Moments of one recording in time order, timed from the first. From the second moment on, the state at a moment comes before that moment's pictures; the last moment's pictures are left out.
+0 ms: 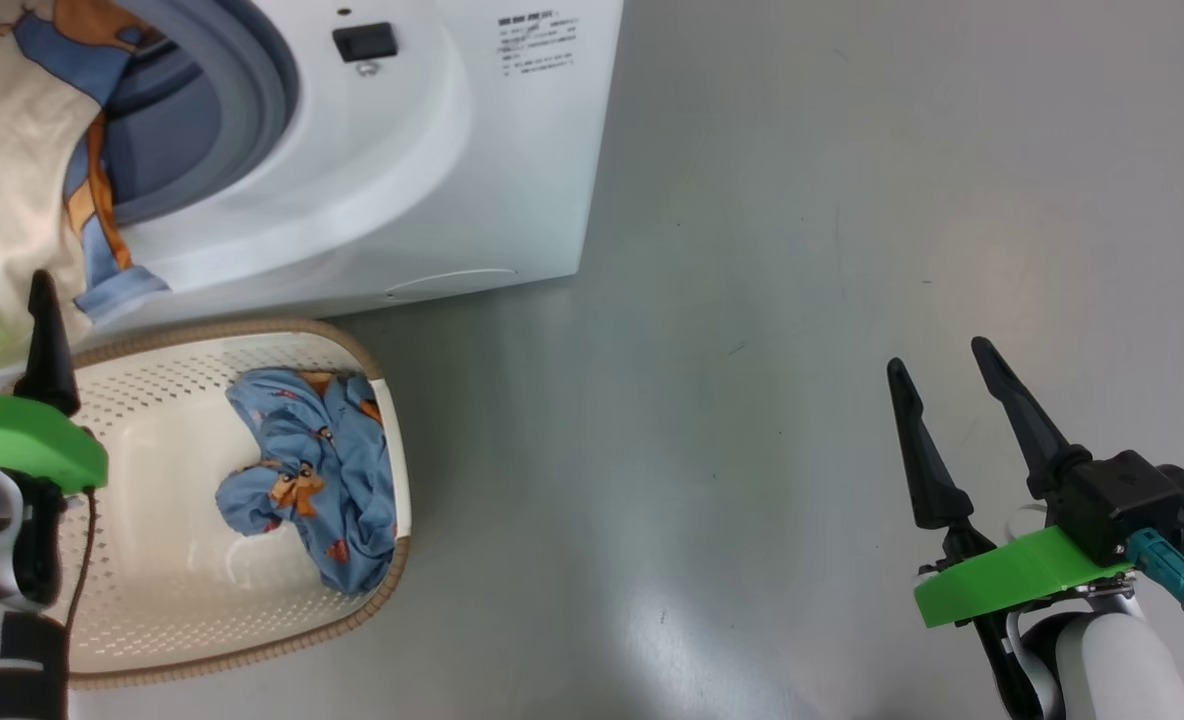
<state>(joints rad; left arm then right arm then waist) -0.56 0.22 0.16 0.52 -0.26 -0.08 -0.09 -0.17 -0.05 -0.01 -0.02 0.07 0.13 -0.17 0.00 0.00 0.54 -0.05</state>
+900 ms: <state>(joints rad) -0.76 0.24 0.12 0.79 -0.36 -0.12 -0.08 -0.21 -0.05 0.00 0.00 0.07 0.13 -0.18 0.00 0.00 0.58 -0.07</state>
